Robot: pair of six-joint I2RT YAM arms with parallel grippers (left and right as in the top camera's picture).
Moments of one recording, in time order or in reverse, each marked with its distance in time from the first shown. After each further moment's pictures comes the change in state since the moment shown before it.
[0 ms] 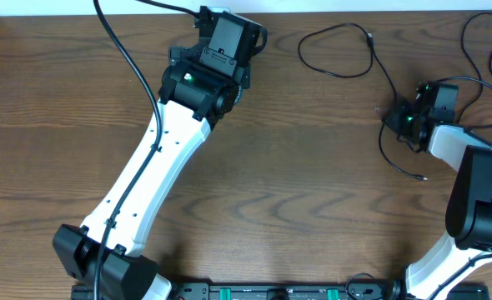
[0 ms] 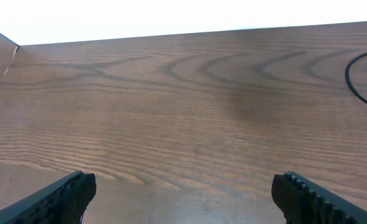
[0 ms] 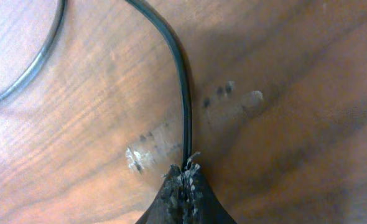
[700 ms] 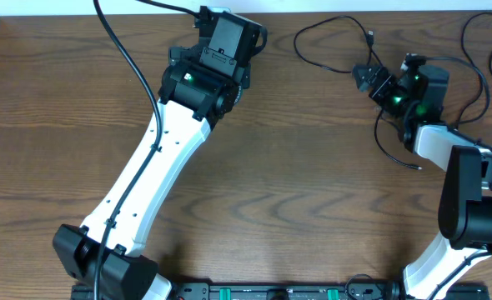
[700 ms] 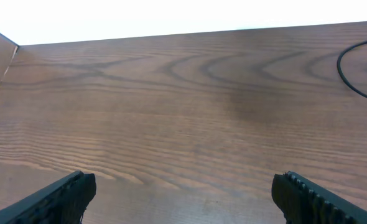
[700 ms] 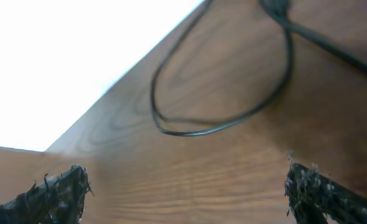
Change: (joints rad) left arm 0.000 0.000 0.000 0.000 0.000 0.000; right arm 0.085 0.002 -0.009 0.446 -0.263 0.150
